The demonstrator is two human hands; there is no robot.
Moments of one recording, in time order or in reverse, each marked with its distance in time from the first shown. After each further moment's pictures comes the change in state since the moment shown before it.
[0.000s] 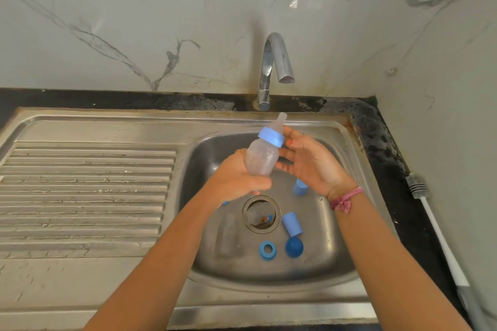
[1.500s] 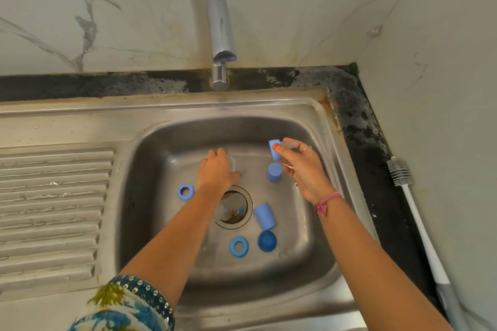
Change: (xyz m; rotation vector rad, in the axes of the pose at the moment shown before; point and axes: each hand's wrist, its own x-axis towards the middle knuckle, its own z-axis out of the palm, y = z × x) left_hand 0.134 -0.101 0.081 0.705 0.144 -0.243; right_hand 0.016 0.077 -0.105 -0.068 0.644 0.123
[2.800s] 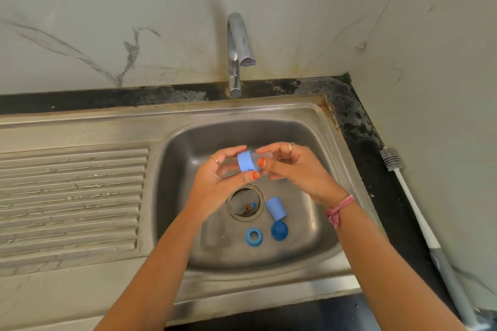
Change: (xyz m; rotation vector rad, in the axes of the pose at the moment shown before) left_hand -0.149 -0.010 -0.096 -1.108 0.008 0.388; right_hand -0.112 -0.048 0.030 -0.198 -0.453 -0.322
